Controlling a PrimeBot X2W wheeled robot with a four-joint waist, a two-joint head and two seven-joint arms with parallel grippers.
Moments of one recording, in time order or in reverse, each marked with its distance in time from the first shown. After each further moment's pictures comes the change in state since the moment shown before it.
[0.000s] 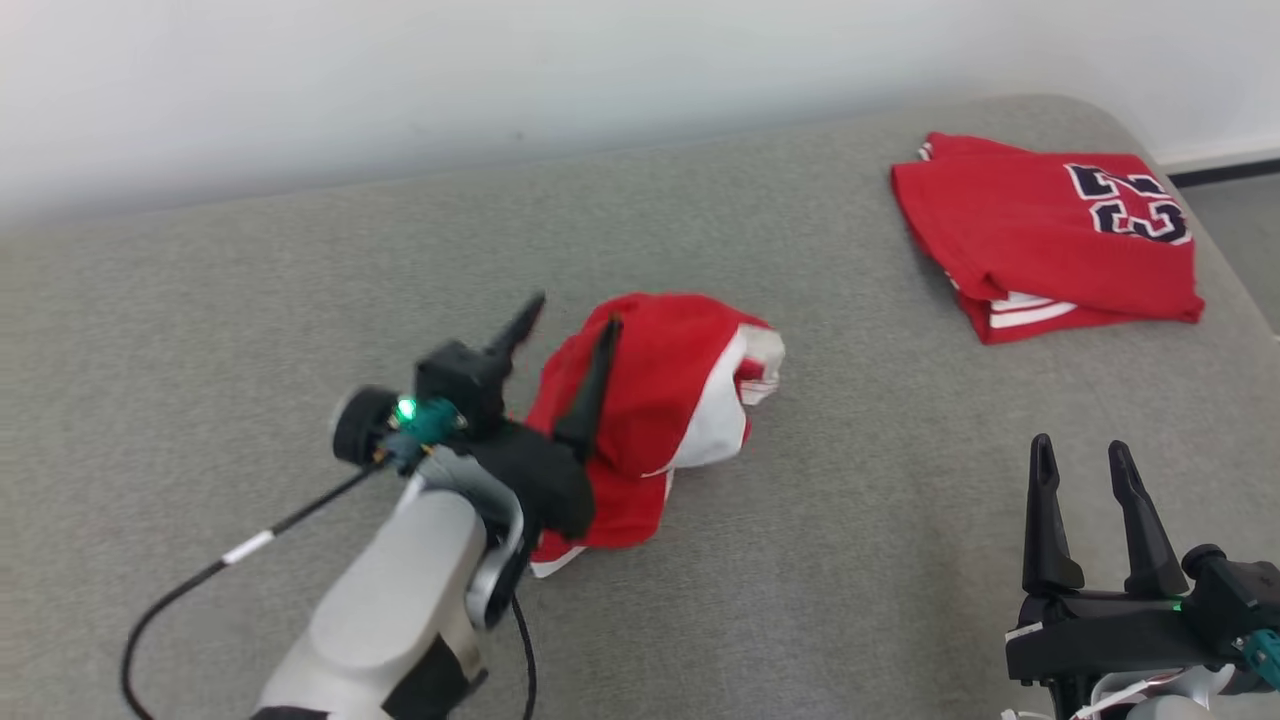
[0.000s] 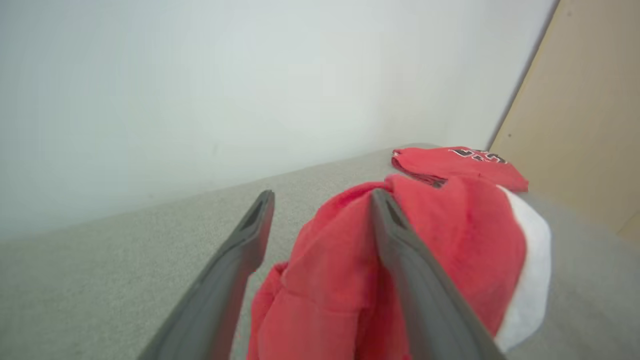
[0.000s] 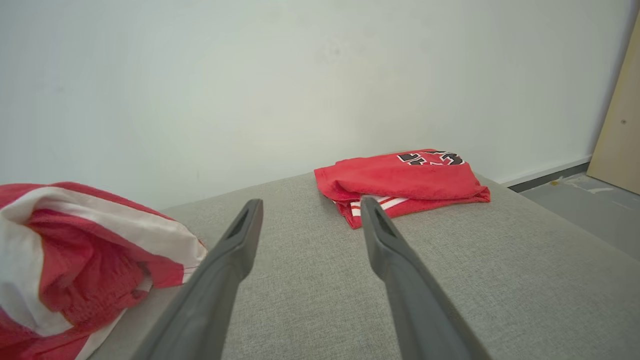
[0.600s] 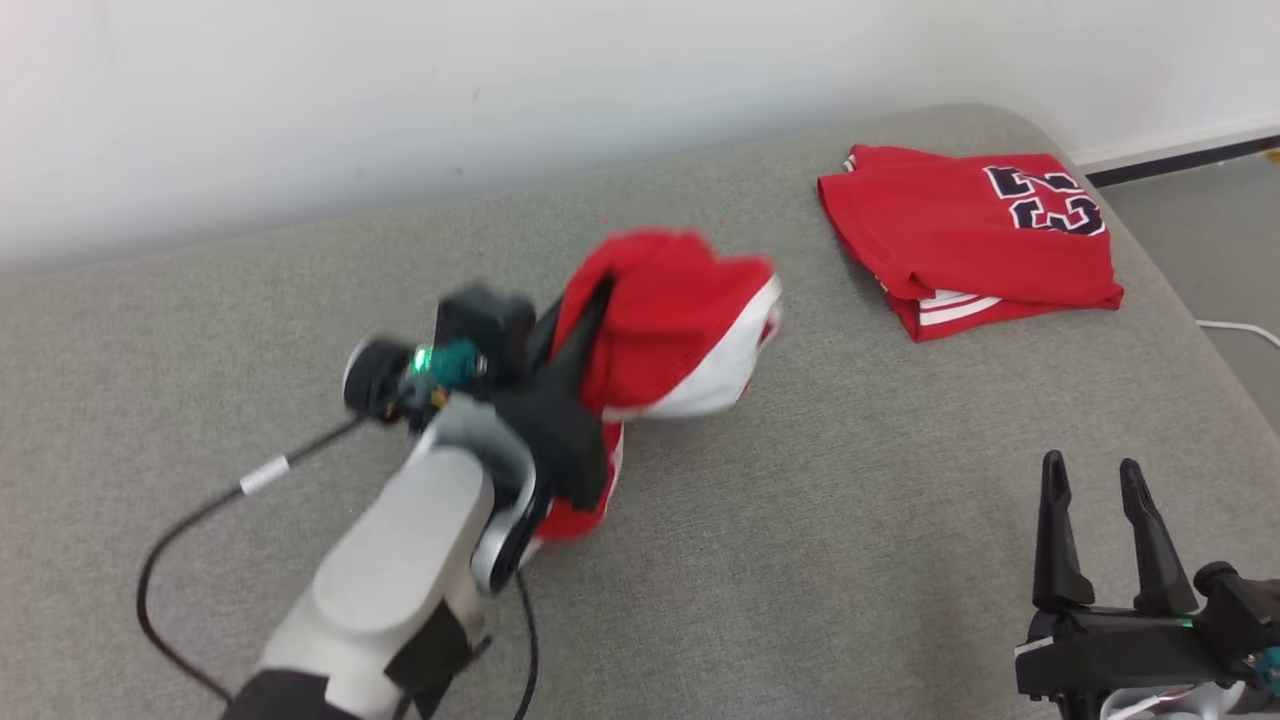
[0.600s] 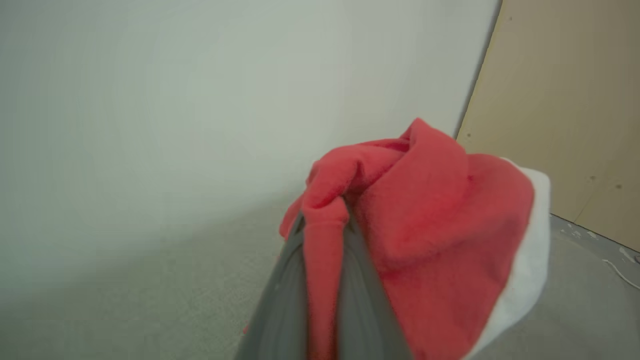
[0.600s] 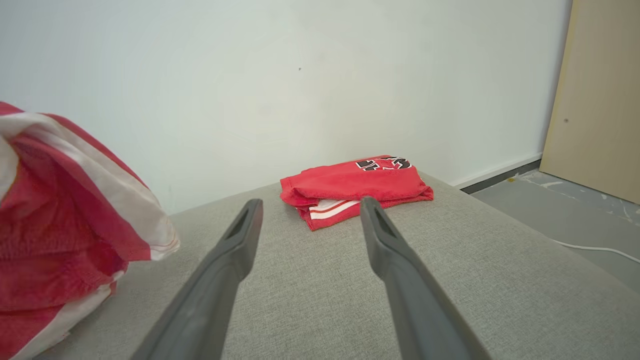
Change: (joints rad) left arm -0.090 0.012 -0.038 -0.050 -0.038 -0.009 0.107; right arm 0.031 -0.001 -0.018 -0.010 0.015 0.000 0.001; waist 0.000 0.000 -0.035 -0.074
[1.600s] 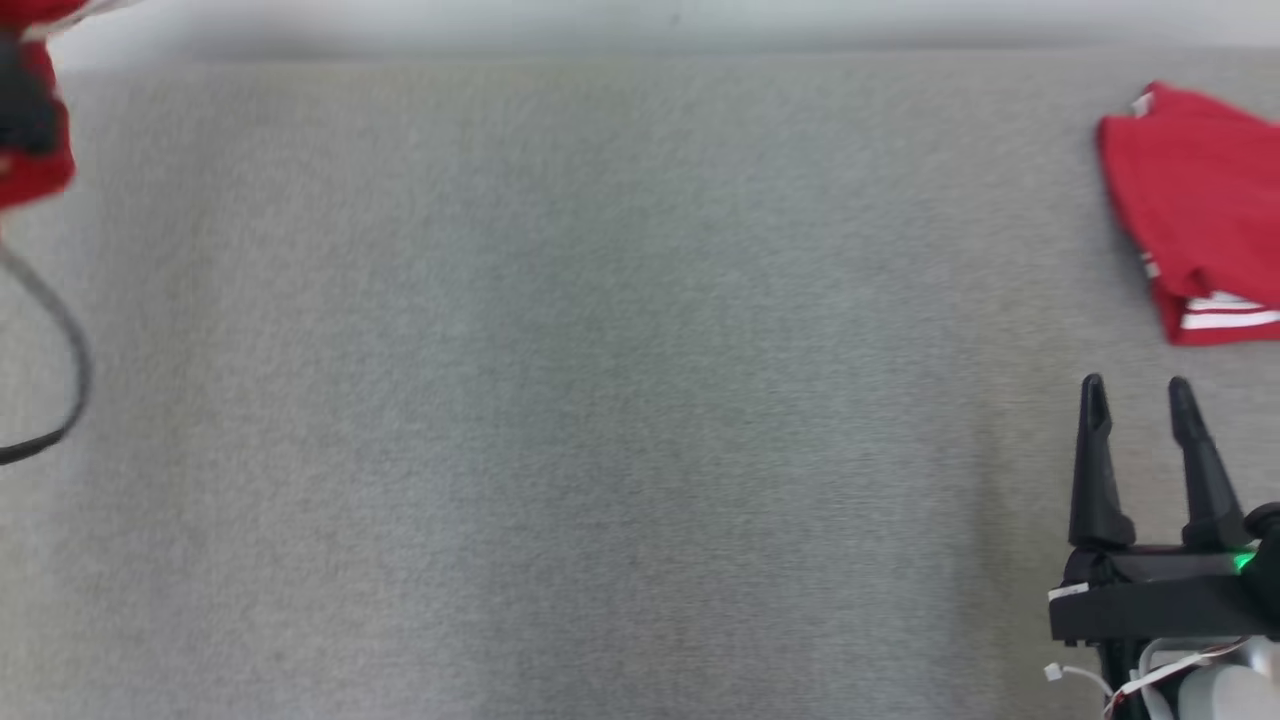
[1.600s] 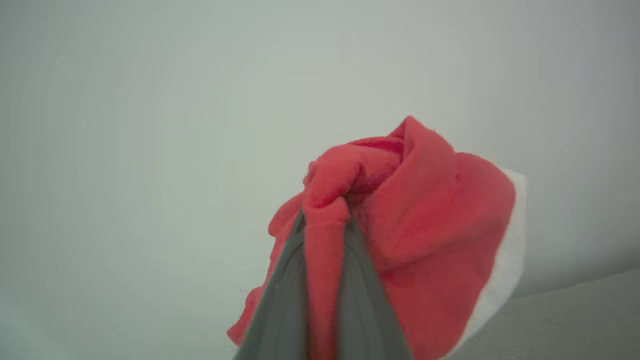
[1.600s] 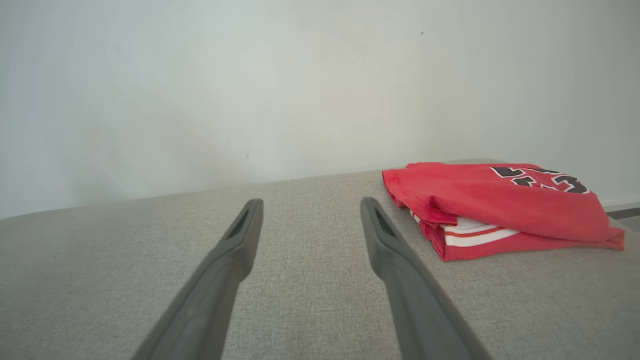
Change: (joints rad) left arm -0.421 0.413 0.270 0.228 0.114 -0.058 -0.033; right arm -0.042 -0.026 -0.021 -0.170 -0.065 0.000 0.076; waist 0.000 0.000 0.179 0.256
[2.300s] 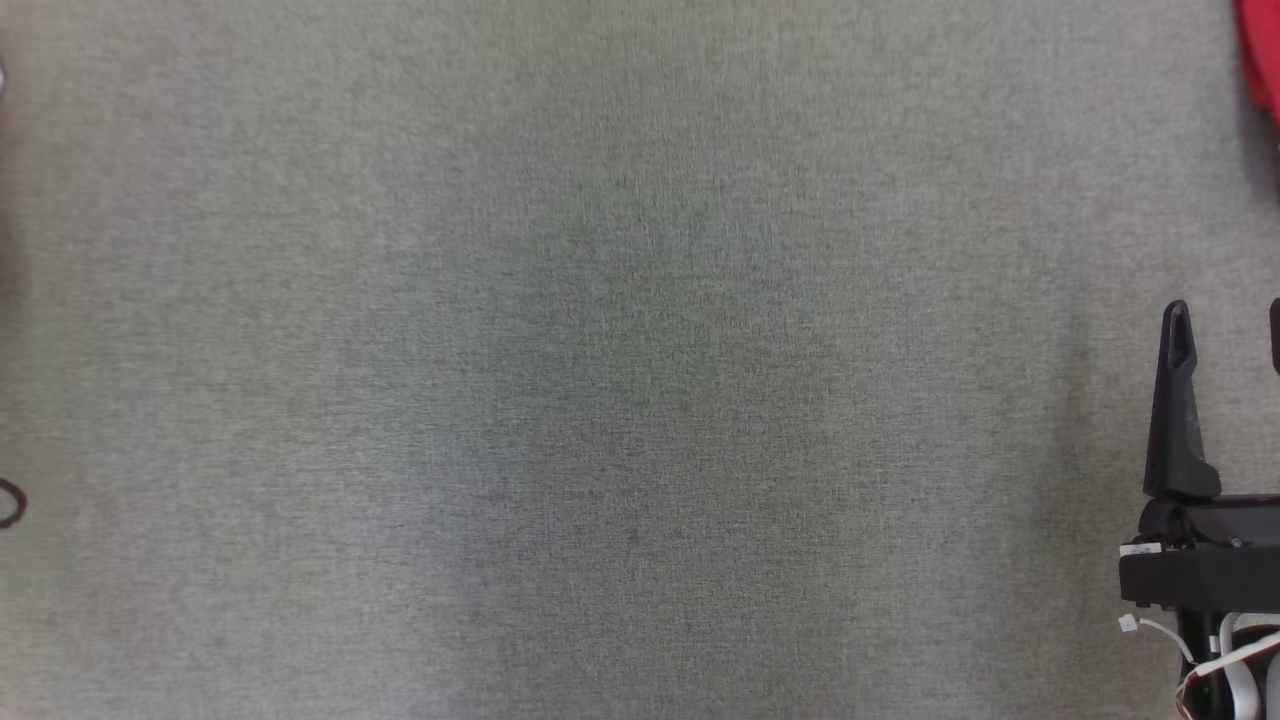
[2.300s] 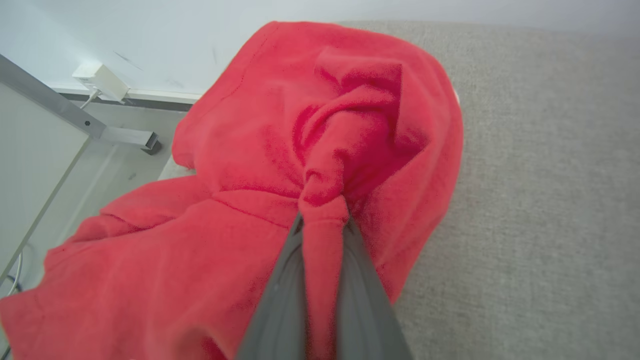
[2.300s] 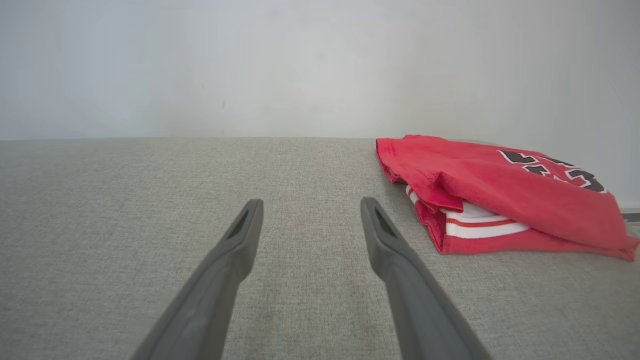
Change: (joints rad) left arm 0.114 0.036 0.183 0.260 -0.041 0.000 0.235; right arm -0.010 -0.033 -0.049 -0.209 -0.063 0.000 0.101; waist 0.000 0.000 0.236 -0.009
